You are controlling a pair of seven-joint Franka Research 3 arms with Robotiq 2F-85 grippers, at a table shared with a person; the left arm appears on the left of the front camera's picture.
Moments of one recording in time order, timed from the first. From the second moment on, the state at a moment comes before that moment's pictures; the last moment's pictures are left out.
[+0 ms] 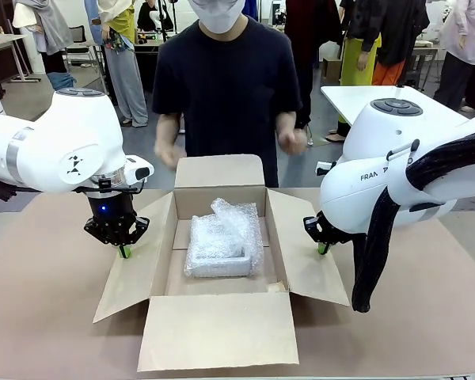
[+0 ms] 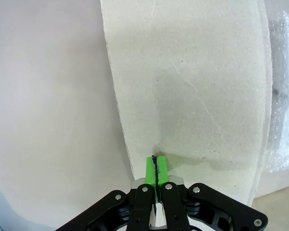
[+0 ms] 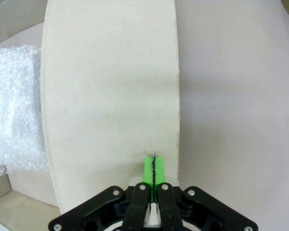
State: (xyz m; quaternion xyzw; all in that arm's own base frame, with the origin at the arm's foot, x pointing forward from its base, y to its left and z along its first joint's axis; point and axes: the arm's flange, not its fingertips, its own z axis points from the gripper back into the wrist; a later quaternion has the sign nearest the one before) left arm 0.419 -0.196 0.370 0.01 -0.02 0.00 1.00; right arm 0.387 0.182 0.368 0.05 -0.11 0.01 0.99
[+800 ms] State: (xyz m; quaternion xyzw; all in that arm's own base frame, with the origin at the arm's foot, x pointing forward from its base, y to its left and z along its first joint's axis) left arm 0.410 -0.108 0.507 -0.02 -0.07 -0.38 0.92; right arm 0.375 0.065 0.483 0.05 -0.19 0.33 0.92
